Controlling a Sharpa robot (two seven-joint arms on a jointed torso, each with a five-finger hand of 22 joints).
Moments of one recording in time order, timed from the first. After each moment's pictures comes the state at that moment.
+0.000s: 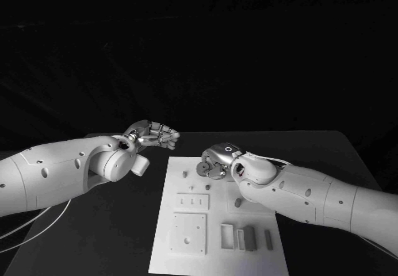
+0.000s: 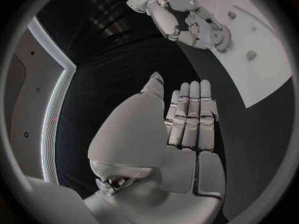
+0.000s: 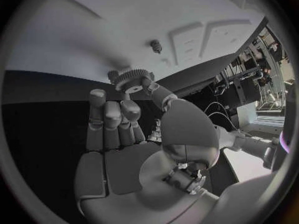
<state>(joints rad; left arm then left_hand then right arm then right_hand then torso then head) 1.42 -0.81 -0.23 1.36 -0.16 -0.26 0.17 1.55 -0.11 0.03 0.29 0.05 0.78 0.19 0.41 0.39 1.12 0.13 0.15 0.14 0.95 0.12 0.32 0.66 0.05 0.95 0.02 0.15 0.79 1.20 -0.42 -0.11 1.16 -1.75 -0.34 -0.18 1.02 -0.10 0.61 -0.21 0.14 0.88 0.14 0.27 0.47 1.17 0.04 1.31 0.90 1.13 -0.06 1.45 0.98 0.24 1.05 0.01 0.97 1.31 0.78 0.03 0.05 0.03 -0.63</state>
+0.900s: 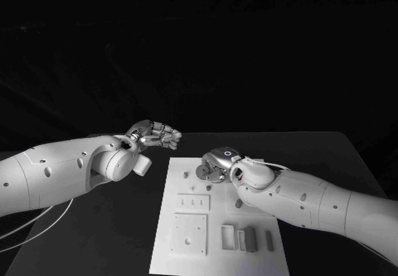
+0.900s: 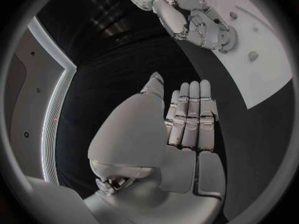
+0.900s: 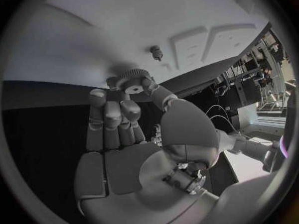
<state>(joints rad) 1.43 -0.80 -0.23 1.36 -0.16 -0.26 0.17 1.55 -0.11 0.03 0.29 0.05 0.78 0.19 0.41 0.39 1.13 0.14 0.15 0.14 0.95 0.12 0.32 0.66 0.06 0.95 0.02 0.15 0.79 1.18 -0.39 -0.12 1.12 -1.76 -0.37 -0.18 1.02 -0.10 0.61 -0.21 0.14 0.88 0.14 0.27 0.47 1.17 0.03 1.31 0.90 1.12 -0.06 1.45 0.98 0.24 1.05 0.01 0.97 1.31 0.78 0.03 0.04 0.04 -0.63</state>
